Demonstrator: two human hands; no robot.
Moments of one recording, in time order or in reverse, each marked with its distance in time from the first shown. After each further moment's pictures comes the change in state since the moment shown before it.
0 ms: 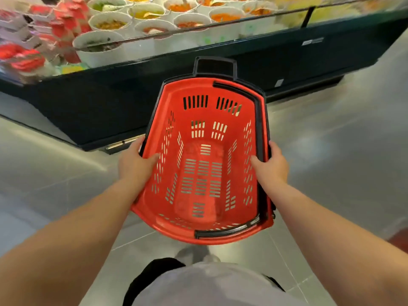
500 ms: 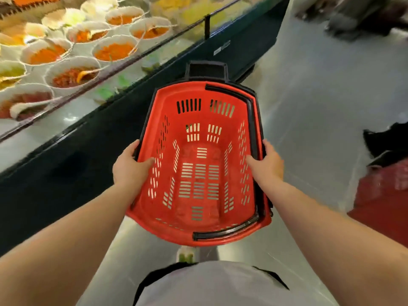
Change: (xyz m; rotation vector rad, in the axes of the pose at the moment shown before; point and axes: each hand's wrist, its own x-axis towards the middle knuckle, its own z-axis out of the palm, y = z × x) left_hand 0.274 0.217 0.211 0.034 -0.368 0.201; right_hand 0.271 -0.024 -0.032 0.157 0.339 0.303
